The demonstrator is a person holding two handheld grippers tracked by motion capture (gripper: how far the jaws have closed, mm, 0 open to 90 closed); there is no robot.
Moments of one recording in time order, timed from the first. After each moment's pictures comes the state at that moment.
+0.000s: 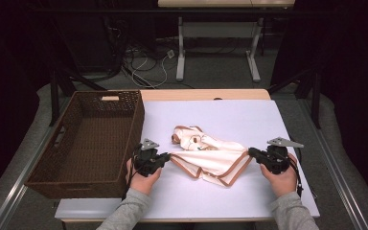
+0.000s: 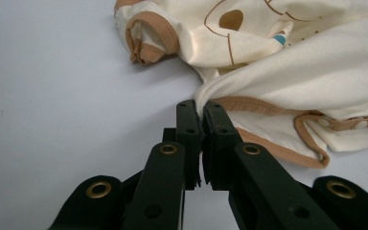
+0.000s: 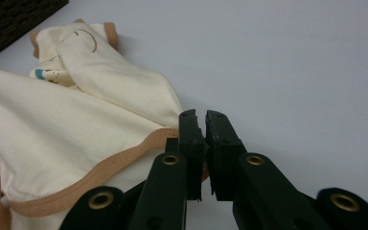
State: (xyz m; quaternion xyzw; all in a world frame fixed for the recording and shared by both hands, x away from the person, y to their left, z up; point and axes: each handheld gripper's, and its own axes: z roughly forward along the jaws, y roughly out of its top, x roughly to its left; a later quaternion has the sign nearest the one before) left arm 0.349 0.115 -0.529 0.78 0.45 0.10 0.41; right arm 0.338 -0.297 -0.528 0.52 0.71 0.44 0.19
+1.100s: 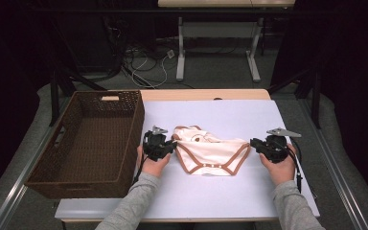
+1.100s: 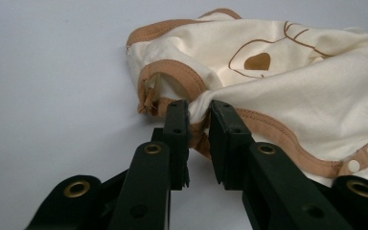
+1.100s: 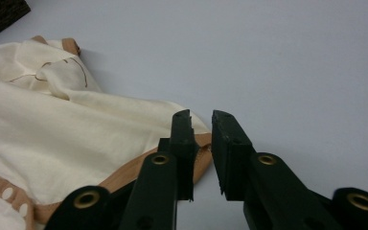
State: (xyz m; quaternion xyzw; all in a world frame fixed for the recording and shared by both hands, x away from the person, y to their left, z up) left arm 0.397 0.091 -0.534 0.77 0.48 0.12 0.40; right arm 0.372 -0.303 -0.527 0.54 0.70 0.42 0.21
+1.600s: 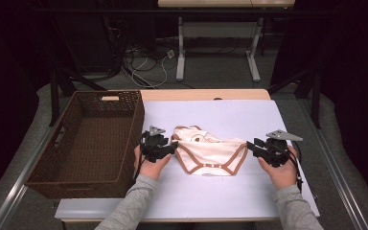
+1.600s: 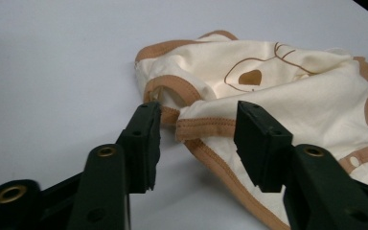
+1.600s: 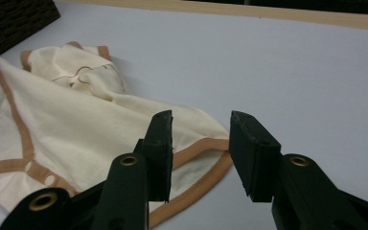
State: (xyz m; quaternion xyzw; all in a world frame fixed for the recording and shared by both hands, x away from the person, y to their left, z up) left arm 0.384 0.094 -0.518 0.76 0.48 0.14 0.42; right arm 0.352 -0.291 -0.512 0.51 0.70 0.44 0.23
